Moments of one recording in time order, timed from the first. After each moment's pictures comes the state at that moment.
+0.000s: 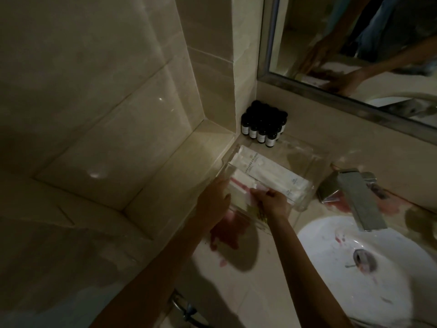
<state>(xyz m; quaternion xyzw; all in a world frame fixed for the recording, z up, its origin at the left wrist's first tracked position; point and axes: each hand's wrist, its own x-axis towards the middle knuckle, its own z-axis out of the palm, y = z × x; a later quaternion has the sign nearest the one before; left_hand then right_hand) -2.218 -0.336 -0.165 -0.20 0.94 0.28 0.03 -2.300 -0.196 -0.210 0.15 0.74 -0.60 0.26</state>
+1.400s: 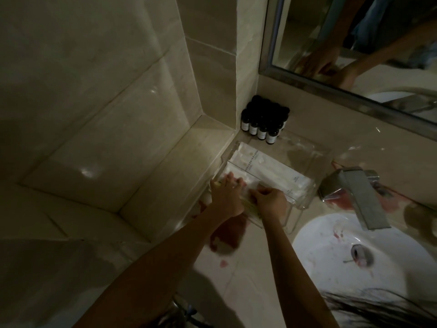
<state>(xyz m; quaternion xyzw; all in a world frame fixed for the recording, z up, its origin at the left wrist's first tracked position) -2.256 -0.327 -0.201 -0.12 0.96 0.08 0.22 -2.299 -0.210 -0.222 0.14 0.86 -0.45 0.20</state>
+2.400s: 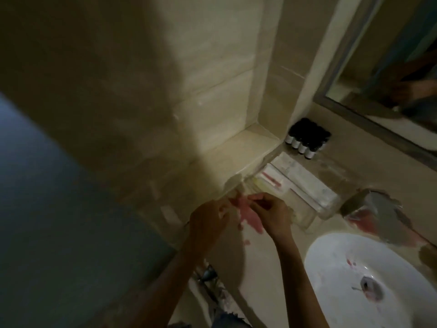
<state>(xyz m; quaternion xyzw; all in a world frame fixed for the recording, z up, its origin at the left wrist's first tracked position) -2.049 -0.335 -0.139 -0.35 0.90 0.25 -0.04 -2.168 -0.214 -0.118 -0.22 0.82 -0.49 0.22</state>
